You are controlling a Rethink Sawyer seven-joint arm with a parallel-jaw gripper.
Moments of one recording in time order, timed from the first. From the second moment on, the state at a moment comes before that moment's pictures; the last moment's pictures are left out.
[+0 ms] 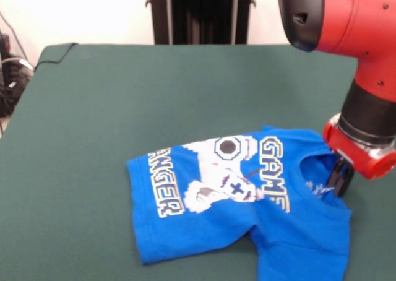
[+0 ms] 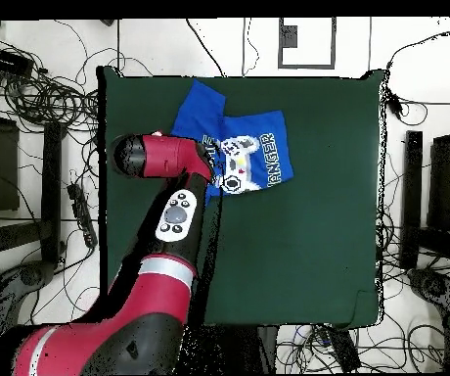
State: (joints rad) arm 0.29 -0.08 -0.36 1.02 0.36 0.61 2.85
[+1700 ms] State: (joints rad) arm 0.52 0.19 -0.69 0.93 0.67 -0.06 2.85
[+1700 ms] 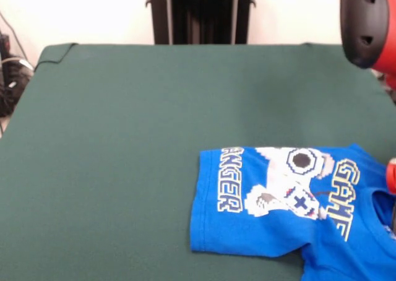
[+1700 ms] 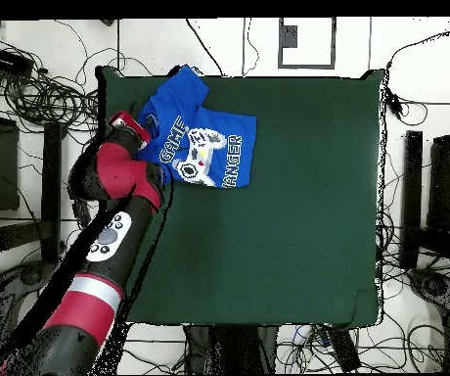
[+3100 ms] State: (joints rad) arm 0.39 -0.26 -0.49 1.14 0.46 0.24 2.85
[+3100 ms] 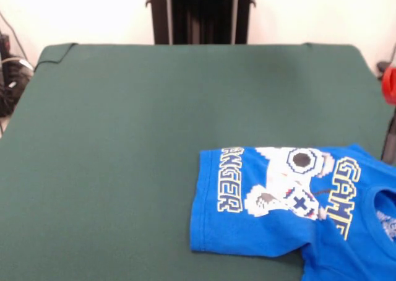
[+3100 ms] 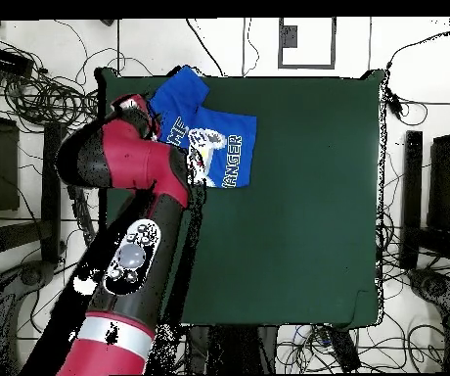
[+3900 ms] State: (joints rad) arm 0.39 -0.38 -0.43 1.17 0.31 0.33 2.85
